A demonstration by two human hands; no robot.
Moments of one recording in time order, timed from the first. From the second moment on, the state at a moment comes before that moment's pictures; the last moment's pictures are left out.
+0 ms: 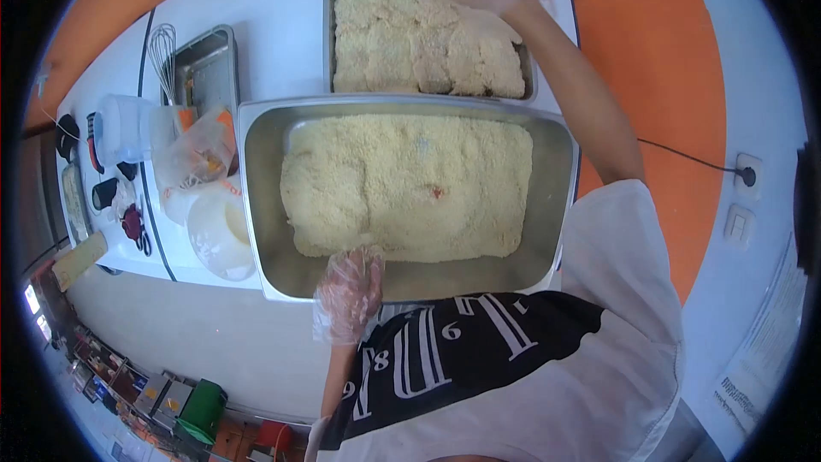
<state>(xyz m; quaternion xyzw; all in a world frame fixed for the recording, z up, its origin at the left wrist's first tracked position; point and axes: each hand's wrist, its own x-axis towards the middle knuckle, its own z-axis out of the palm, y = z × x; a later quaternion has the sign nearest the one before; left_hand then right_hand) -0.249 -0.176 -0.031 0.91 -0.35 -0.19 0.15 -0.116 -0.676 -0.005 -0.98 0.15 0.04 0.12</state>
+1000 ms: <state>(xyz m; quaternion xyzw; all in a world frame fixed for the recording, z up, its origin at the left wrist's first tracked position) -0.248 -0.171 -0.024 0.88 -0.37 -0.16 0.25 -0.389 -0.453 -0.167 -0.96 0.12 0.08 0.23</state>
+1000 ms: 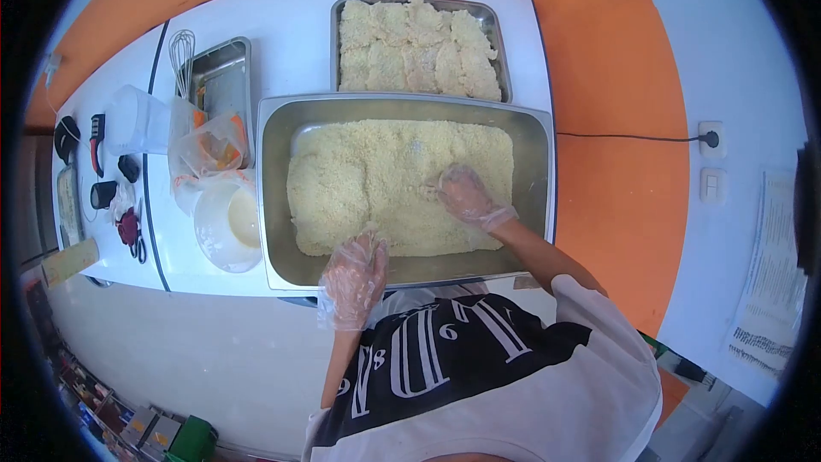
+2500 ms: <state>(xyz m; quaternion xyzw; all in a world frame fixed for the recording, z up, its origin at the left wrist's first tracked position) -0.190 -0.117 -0.036 0.86 -0.33 -0.07 0.38 -0.210 -0.391 -0.106 -0.94 0.05 0.19 0.29</state>
